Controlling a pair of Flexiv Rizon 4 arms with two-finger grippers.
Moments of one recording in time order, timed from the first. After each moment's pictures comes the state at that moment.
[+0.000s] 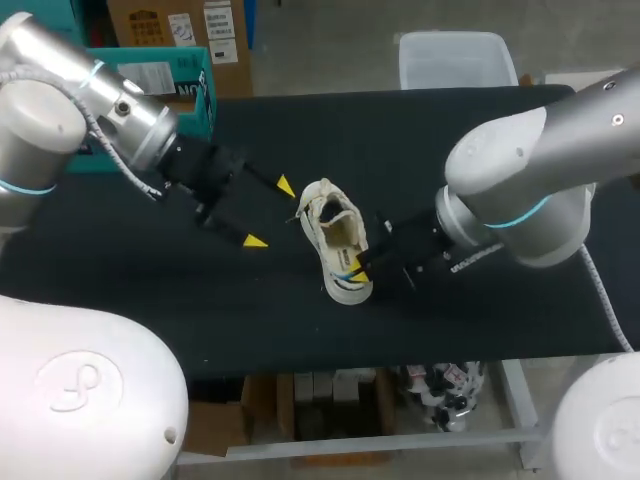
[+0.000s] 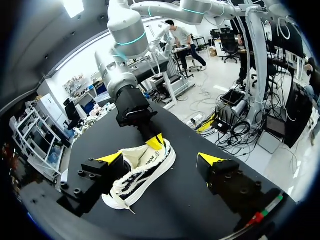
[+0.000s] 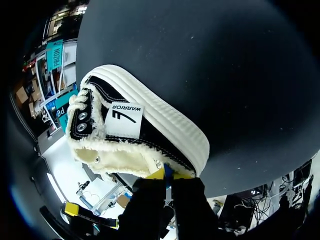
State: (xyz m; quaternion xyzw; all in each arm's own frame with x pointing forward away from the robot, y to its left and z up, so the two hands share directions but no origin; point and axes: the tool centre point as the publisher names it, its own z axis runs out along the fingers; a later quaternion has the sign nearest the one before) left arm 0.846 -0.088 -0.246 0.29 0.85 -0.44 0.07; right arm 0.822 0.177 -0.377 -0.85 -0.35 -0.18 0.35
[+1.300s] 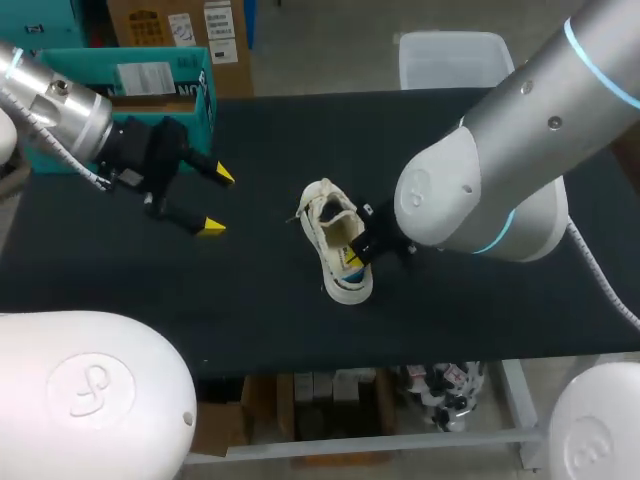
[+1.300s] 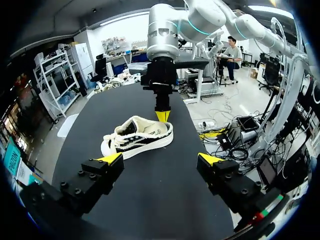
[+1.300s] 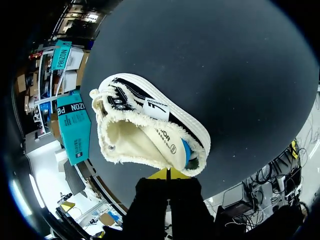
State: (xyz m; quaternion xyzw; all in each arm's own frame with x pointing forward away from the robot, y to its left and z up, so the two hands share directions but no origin) left arm 0.843 -0.015 -0.219 0.04 0.92 -0.40 0.04; right arm 0.822 0.181 -0.345 -0.89 -0.37 -0.17 0.21
